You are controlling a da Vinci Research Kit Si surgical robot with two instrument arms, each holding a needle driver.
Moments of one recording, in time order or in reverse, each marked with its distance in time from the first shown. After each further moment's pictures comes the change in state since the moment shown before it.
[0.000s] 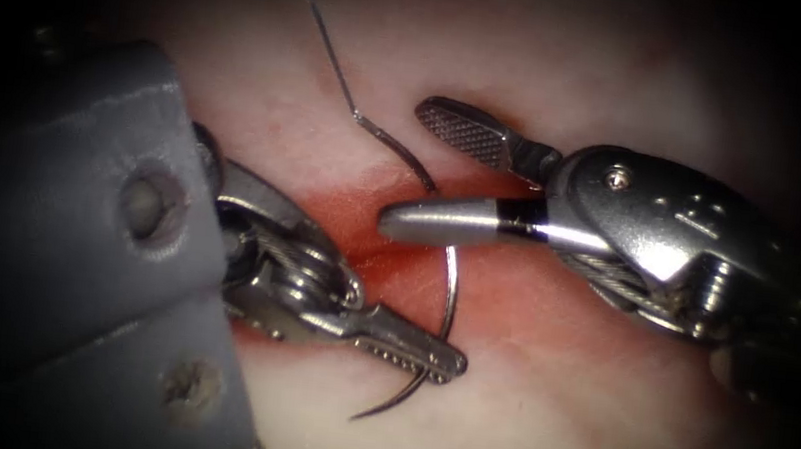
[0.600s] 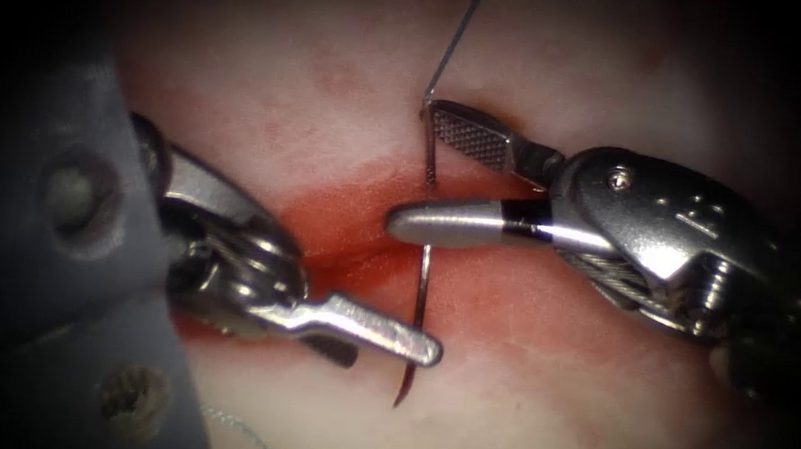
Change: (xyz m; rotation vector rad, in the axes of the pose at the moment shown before) right arm 0.000 0.001 0.000 0.001 0.003 0.002; left arm 0.001 -0.002 -0.002 -0.217 -0.116 0.162
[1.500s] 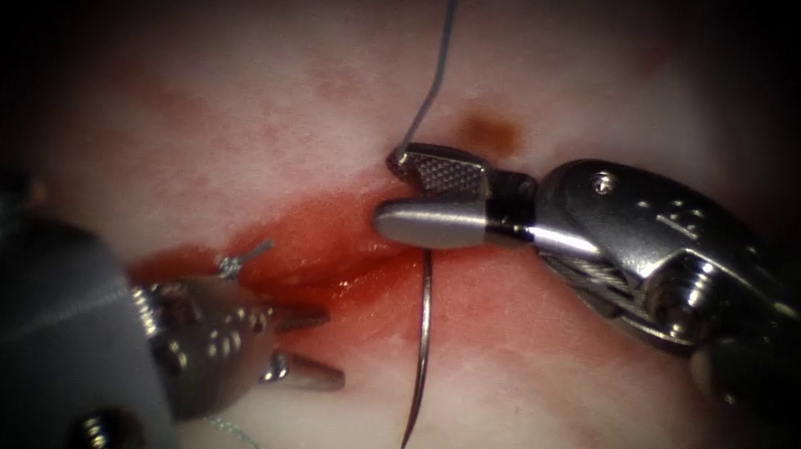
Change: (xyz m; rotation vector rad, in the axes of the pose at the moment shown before) right arm -0.001 0.000 0.000 0.034 -0.001 0.089; left arm 0.004 0.001 -0.002 -0.564 -0.025 1.099
